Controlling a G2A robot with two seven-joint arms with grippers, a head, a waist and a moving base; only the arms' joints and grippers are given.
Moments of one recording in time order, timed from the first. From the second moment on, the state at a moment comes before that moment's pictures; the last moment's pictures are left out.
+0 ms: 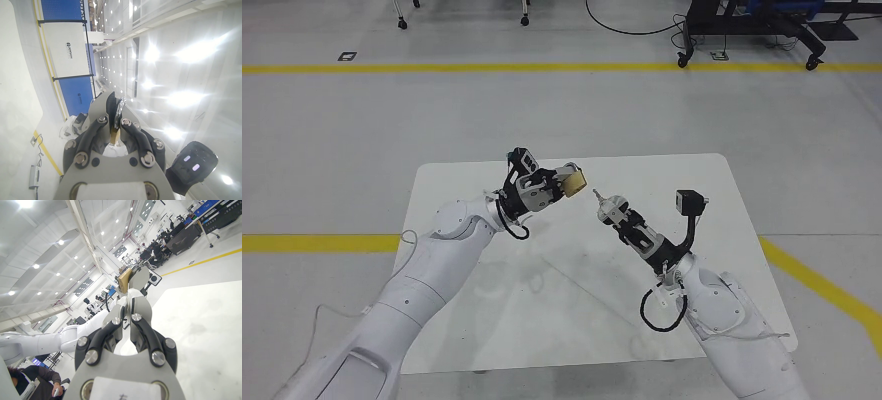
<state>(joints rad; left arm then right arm) 0.54 -1.35 -0.81 -0.88 -1.02 -0.30 -0.99 -1.17 -1.07 1.17 -1.67 -0.07 -0.52 0.21</state>
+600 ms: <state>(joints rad) 0.59 -1.34 -0.85 -1.01 -0.79 -0.33 -0.76 -1.23 -1.08 1.16 -1.73 -0.02 -0.45 0.22</state>
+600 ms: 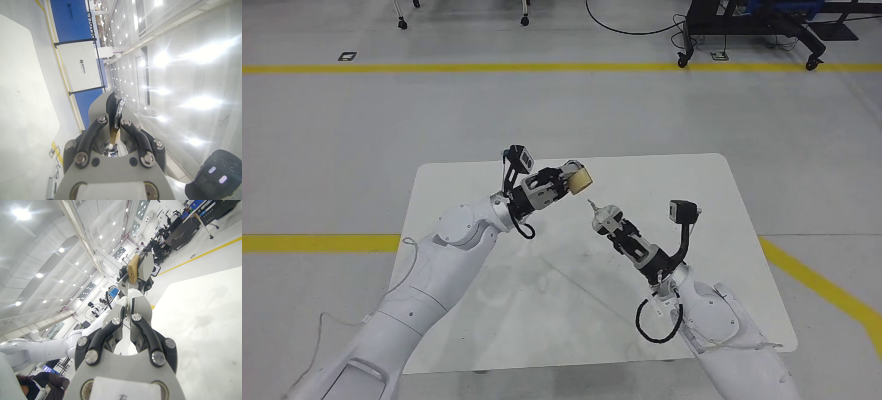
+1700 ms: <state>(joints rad) 0.67 -1.35 -0.93 -1.08 -0.61 -0.31 -0.74 -1.24 -1.12 1.16 -1.73 -0.05 -0.36 0.19</state>
